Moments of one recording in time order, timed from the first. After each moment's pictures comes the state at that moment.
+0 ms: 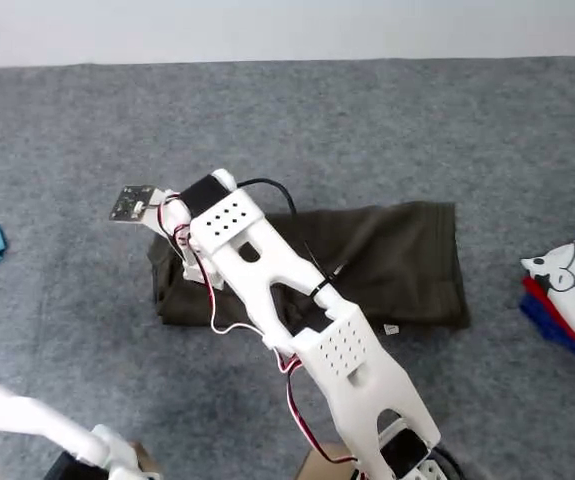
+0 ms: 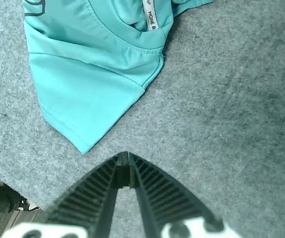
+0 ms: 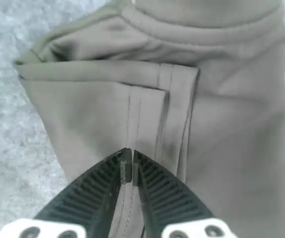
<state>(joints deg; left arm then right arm) -64.4 -27.2 20.4 86.3 -25.8 -44.0 51.2 -52.5 96.2 31.3</state>
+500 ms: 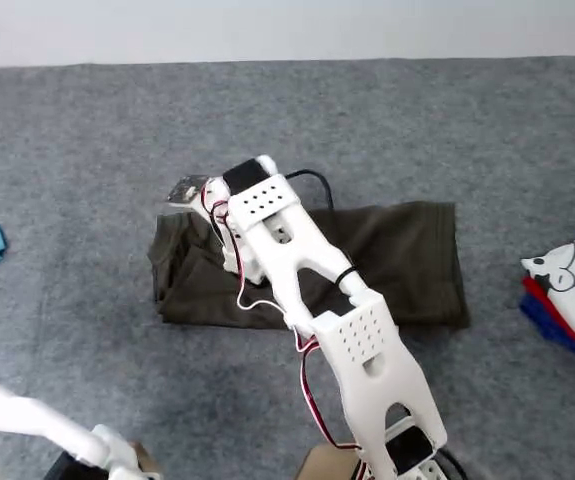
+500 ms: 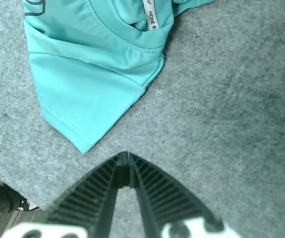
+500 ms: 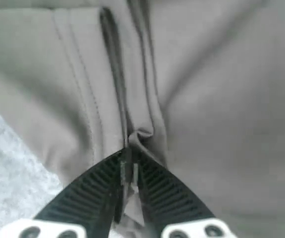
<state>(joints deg) -64.4 -27.2 20.4 86.3 -25.8 -35.9 49.8 -44.7 100.5 28.3</state>
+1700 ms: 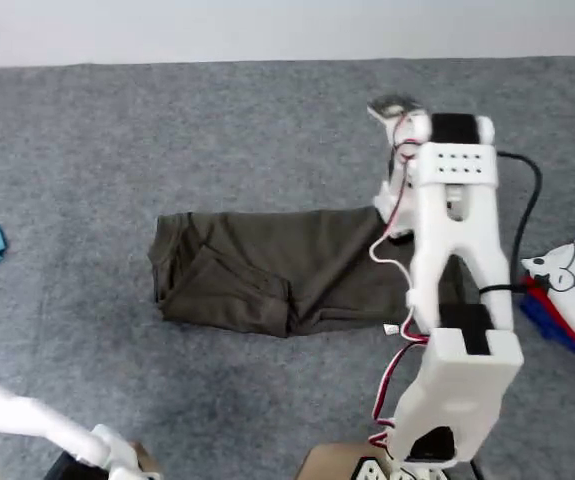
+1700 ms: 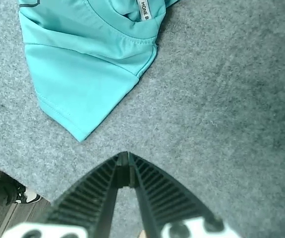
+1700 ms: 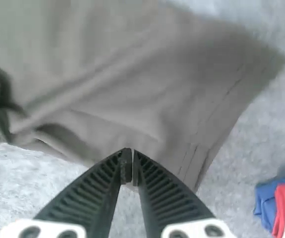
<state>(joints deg) -64.3 -27.2 14.3 94.8 -25.8 -0.9 20.4 -23.0 100.5 20.6</state>
